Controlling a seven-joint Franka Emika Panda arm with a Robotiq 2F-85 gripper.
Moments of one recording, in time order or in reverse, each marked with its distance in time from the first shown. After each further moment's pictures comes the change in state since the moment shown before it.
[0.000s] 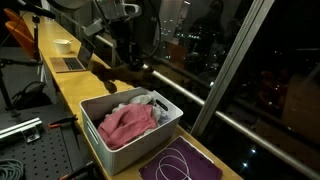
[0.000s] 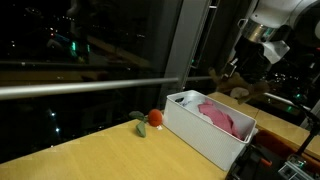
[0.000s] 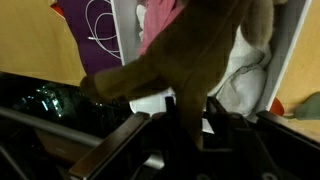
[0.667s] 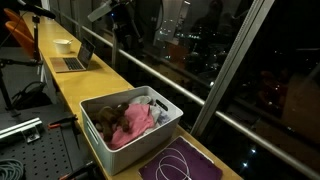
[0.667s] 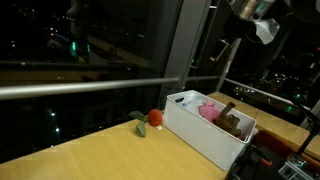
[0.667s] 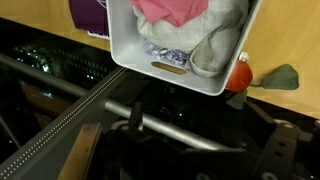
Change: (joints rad) arm 0.030 0.088 0.104 0.201 -0.030 -0.071 -0.061
